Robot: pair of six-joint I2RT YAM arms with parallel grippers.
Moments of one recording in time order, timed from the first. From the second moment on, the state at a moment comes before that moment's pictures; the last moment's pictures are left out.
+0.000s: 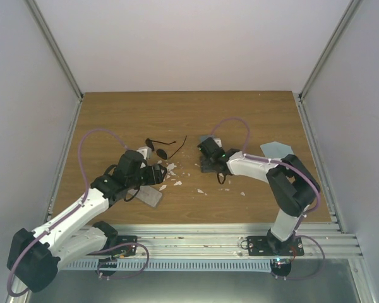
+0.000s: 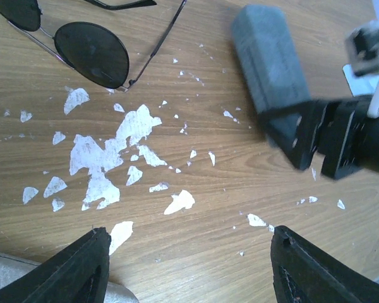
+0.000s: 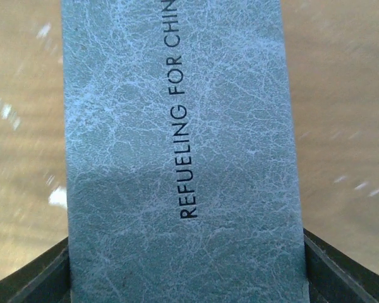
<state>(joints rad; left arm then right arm) -0.54 0.95 0.62 -0.40 0.10 -0.64 0.75 1.77 1.01 -0.36 0.30 0.54</state>
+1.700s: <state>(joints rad) -0.49 0.86 1.05 -0.52 -0.05 -0.55 0.94 1.63 0.97 -0.13 0.04 0.31</state>
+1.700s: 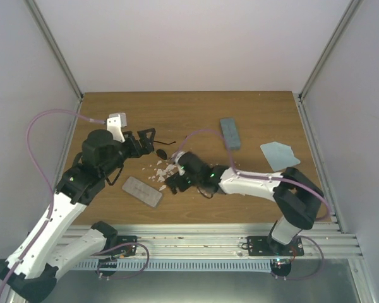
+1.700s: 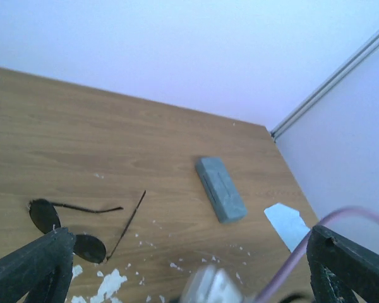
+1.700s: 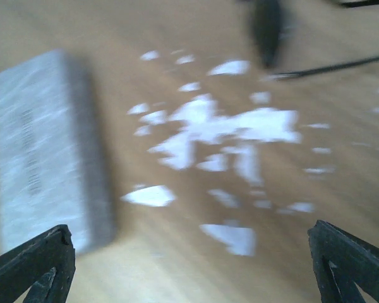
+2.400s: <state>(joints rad) -0.49 0.80 1.06 -0.60 -0.11 -0.54 1.24 2.01 1.26 -0.18 0.07 0.15</state>
